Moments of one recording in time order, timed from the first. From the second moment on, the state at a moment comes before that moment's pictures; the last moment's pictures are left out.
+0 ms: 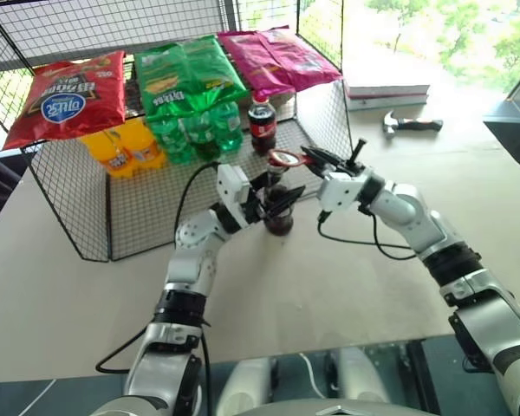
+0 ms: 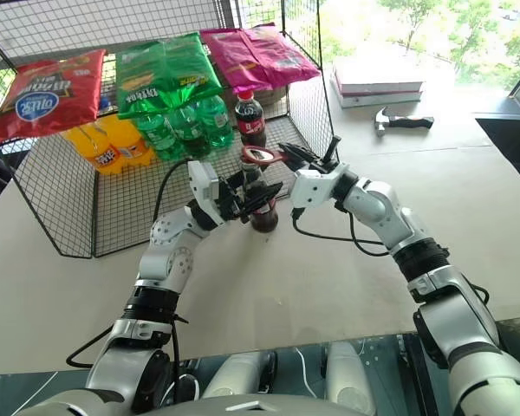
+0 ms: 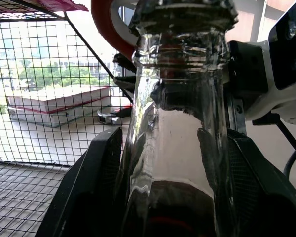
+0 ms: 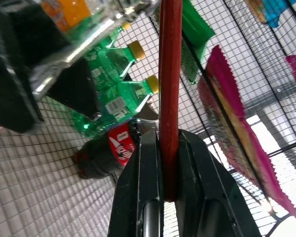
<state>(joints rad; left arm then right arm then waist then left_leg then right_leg) -0.47 0.22 0.00 0.23 -0.38 -0.09 -0.95 -0.75 -0.44 0.36 0.44 -0.37 -0.65 0.26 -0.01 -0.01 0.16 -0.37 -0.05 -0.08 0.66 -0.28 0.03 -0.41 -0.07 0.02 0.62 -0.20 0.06</state>
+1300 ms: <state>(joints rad) -0.46 0.23 0.00 0.23 -0.38 -0.09 -0.96 -0.62 -0.35 0.34 0.31 -0.44 -0.58 0.25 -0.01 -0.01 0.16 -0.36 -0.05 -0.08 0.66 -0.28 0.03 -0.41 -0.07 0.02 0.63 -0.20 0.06</state>
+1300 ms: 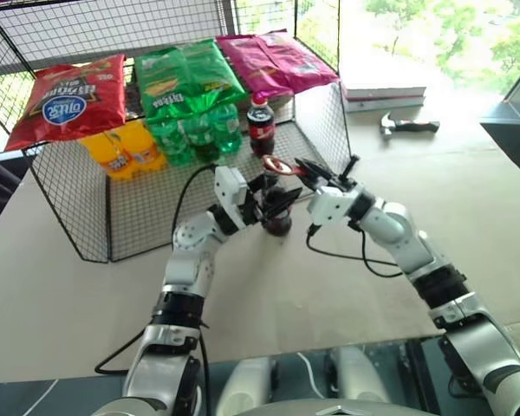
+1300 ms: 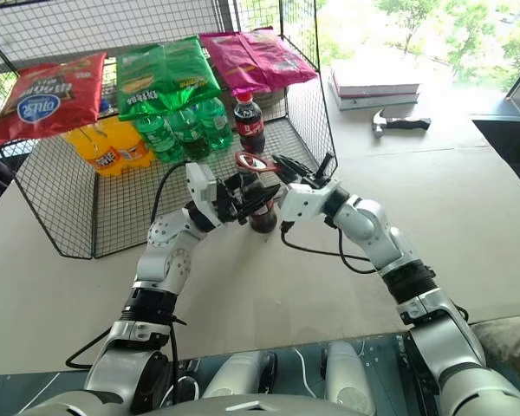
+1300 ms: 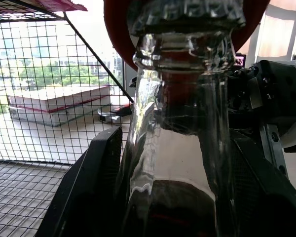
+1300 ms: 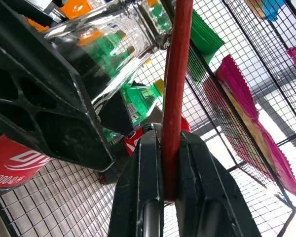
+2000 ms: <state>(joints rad) -0.47 0.22 -0.01 0.24 -0.38 -0.09 -0.95 -0.91 -0.54 0.36 0.38 -0.68 -0.77 0.18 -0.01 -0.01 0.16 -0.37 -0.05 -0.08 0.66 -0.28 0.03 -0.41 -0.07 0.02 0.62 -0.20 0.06</state>
